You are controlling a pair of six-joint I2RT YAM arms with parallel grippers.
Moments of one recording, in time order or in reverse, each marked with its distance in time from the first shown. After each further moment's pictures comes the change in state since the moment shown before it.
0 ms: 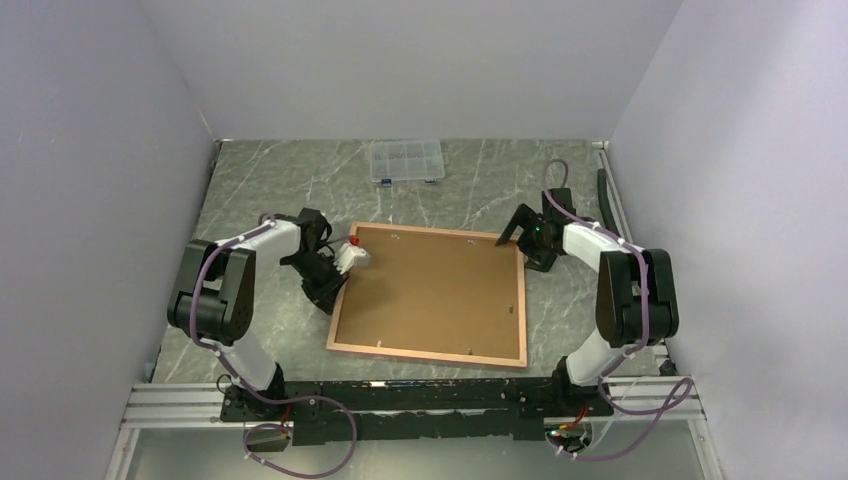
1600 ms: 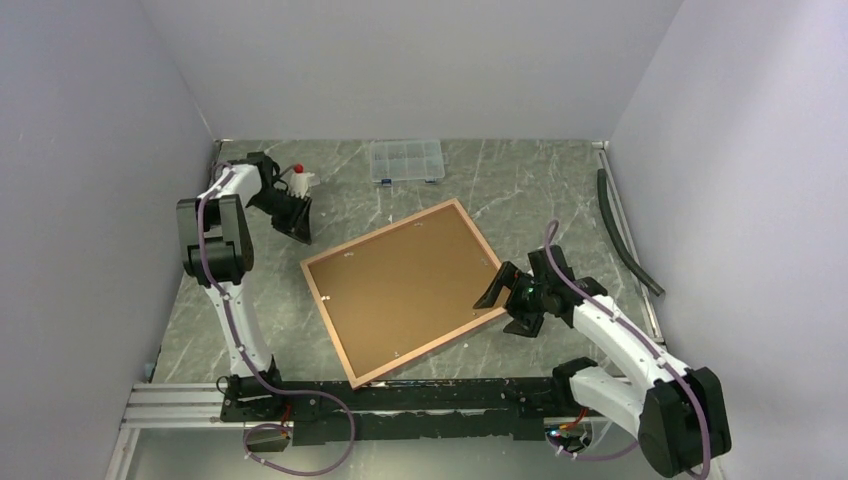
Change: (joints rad) left arm 0.342 0.467 0.697 -0.110 0.089 -0.157; right arm 0.281 -0.620 -0.349 -0.268 -0.134 0.245
